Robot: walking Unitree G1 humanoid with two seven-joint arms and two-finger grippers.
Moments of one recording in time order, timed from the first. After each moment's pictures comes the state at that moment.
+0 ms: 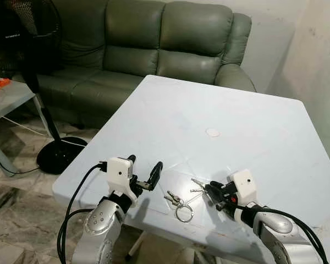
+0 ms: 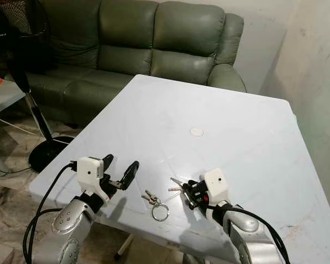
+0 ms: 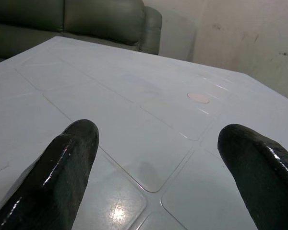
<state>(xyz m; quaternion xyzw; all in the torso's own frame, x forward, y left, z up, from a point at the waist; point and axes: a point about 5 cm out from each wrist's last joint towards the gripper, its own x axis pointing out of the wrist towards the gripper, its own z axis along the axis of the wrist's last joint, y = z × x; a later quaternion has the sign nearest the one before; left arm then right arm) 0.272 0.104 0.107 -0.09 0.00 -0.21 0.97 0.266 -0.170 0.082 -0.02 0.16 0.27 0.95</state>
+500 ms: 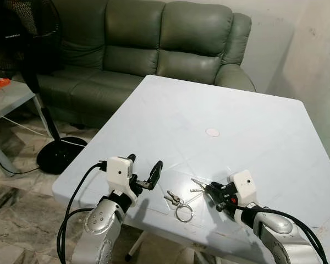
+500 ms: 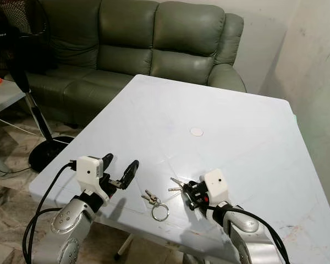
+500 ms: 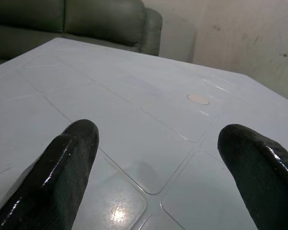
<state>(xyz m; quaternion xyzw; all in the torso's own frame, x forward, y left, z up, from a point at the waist) 0.272 0.105 0.108 -0.09 -0.01 -0.21 0.97 0.266 -0.170 0.083 -0.02 0.16 0.27 0.95</state>
